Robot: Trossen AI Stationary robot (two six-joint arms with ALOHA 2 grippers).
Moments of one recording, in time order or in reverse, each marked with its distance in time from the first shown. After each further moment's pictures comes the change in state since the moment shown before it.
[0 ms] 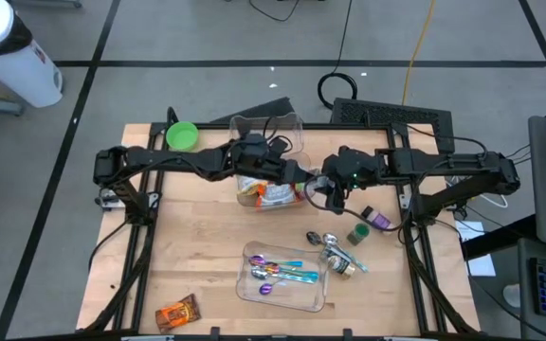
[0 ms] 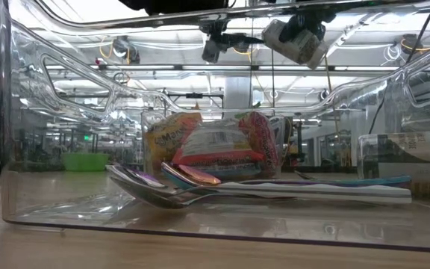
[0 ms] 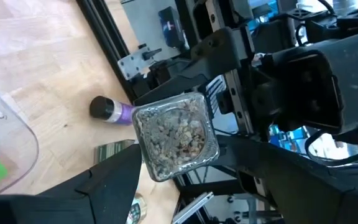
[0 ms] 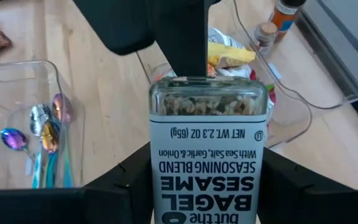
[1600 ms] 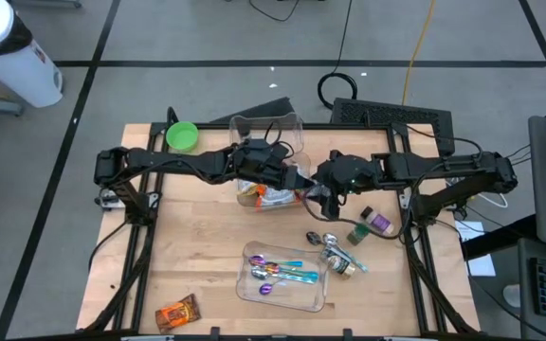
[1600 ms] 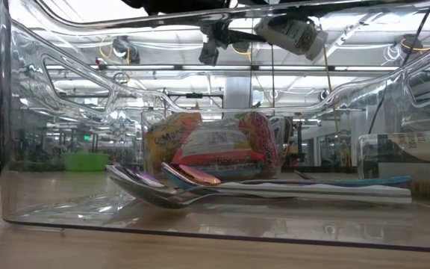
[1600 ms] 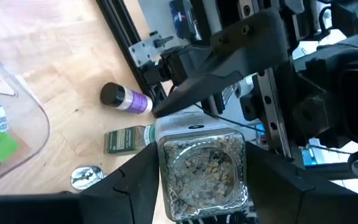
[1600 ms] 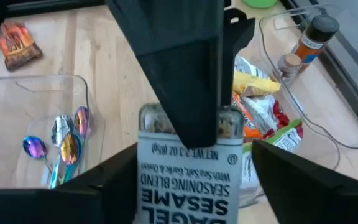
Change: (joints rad) left arm -0.020 0.006 0.002 -0.055 -0.013 -0.001; right arm 0.047 0.029 0.002 0.108 -0.007 -0.046
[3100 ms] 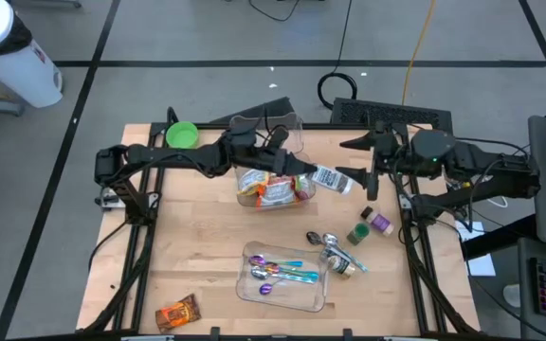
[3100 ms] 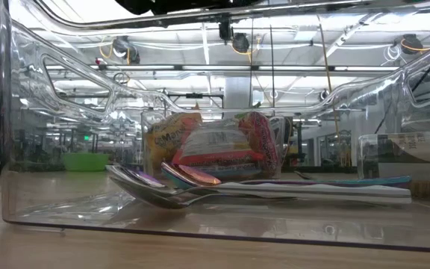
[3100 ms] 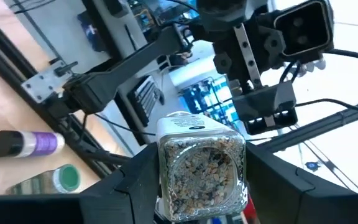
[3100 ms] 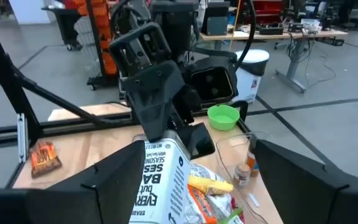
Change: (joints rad) left arm 0.069 -0.006 -0.001 0.360 0.202 -0.002; right arm 0.007 -0.357 -0.007 0.166 0.094 -0.099
